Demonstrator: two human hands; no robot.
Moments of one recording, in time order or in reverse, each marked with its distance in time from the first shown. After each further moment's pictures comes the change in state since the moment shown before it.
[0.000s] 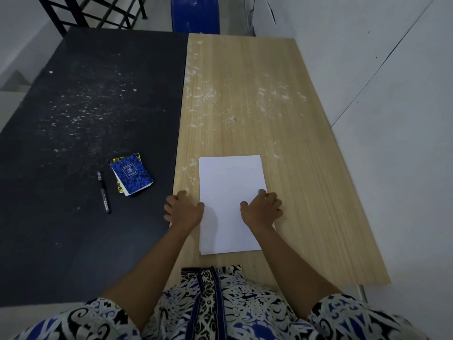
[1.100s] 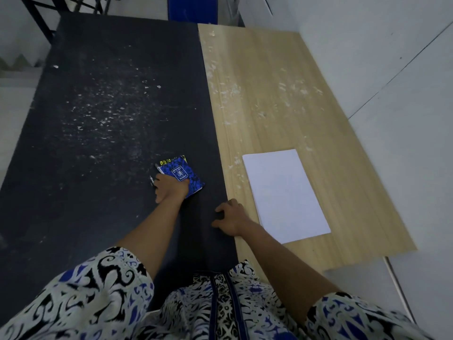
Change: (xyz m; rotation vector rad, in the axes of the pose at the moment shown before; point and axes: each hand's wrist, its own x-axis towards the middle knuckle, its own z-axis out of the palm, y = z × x) left_hand 0.146 -0.089 -0.154 -0.177 -0.033 -0.107; right_hand -0.115 -0.179 0.080 -0.043 -0.492 -0.336
